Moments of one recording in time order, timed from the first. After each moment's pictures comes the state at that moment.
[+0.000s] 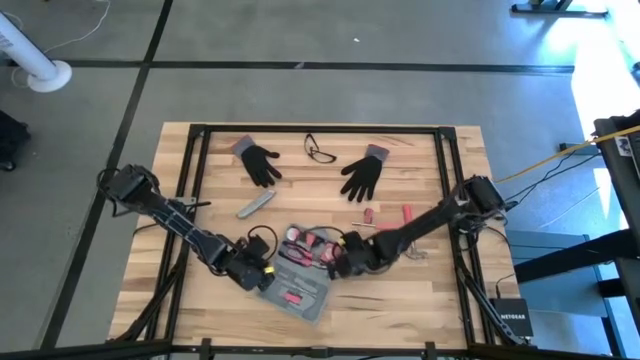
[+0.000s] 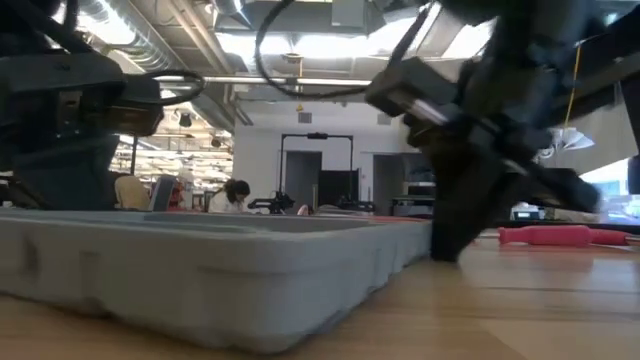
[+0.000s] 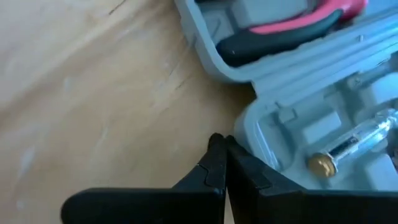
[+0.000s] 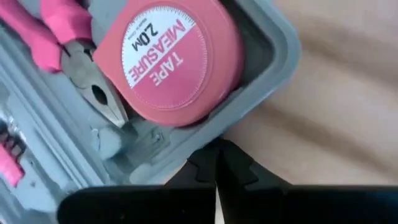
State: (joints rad) left arm -0.62 1.65 0.67 -0.14 -0.40 -1.34; right arm 0.34 1.91 1.09 -0.32 0.13 1.52
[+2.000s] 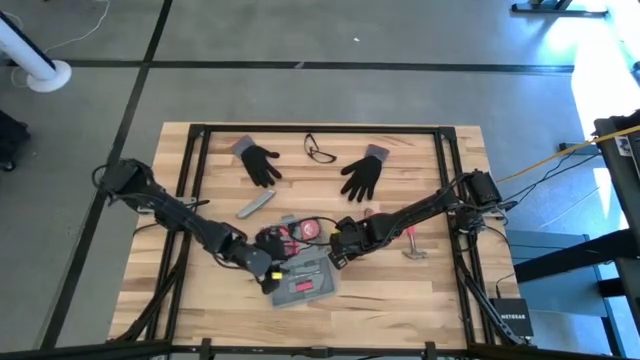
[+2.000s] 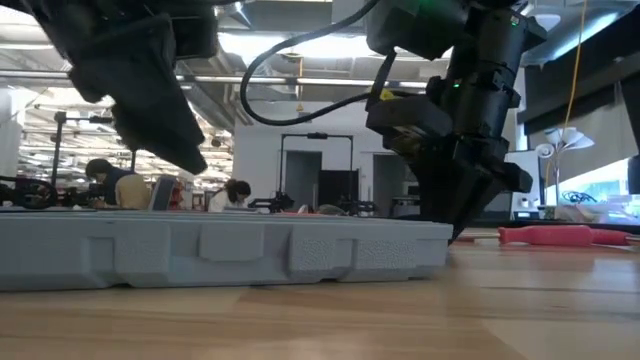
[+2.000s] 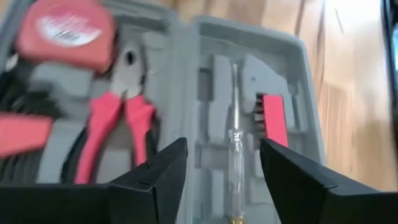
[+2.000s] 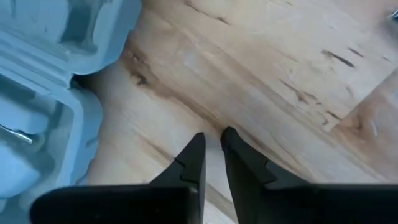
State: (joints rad) left arm -0.49 1.56 0.78 -0.07 -0.30 -0.71; right arm 0.27 1.89 1.12 -0.52 0.03 1.18
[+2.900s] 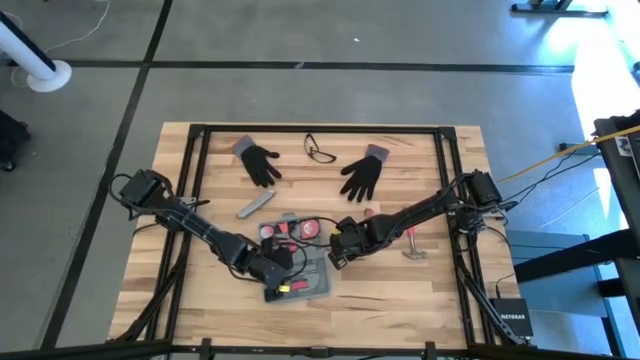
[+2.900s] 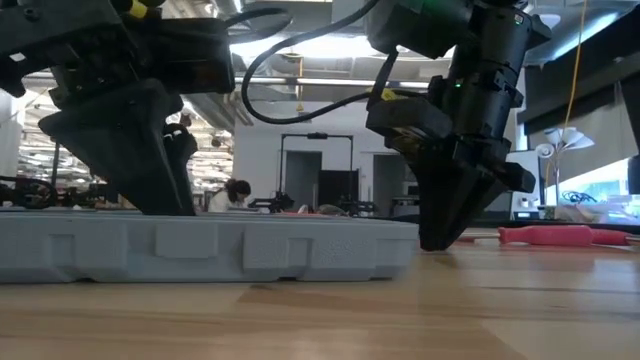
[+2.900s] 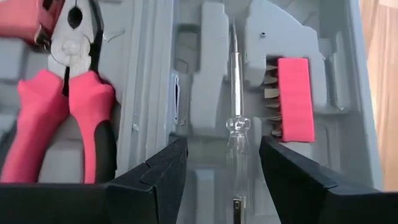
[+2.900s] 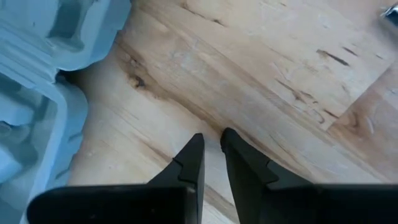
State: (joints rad) left arm -0.49 1.75 0.90 -0.22 -0.27 -0.62; right arm 0.27 1.89 1.12 -0.53 0.07 1.20
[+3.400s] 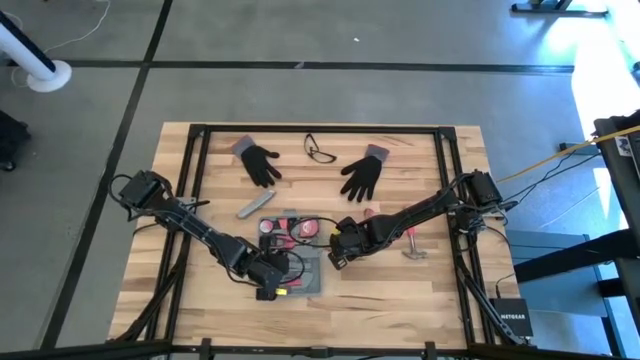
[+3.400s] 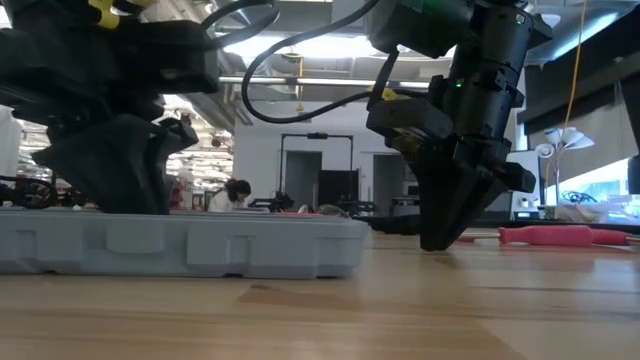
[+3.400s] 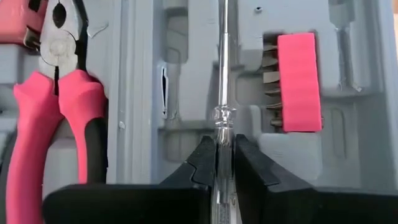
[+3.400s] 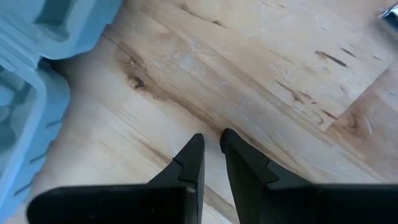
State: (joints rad) left arm -0.52 1.75 0.93 -0.37 -0.28 -0.49; right arm 0.27 1.89 1.12 -0.53 0.08 1.20
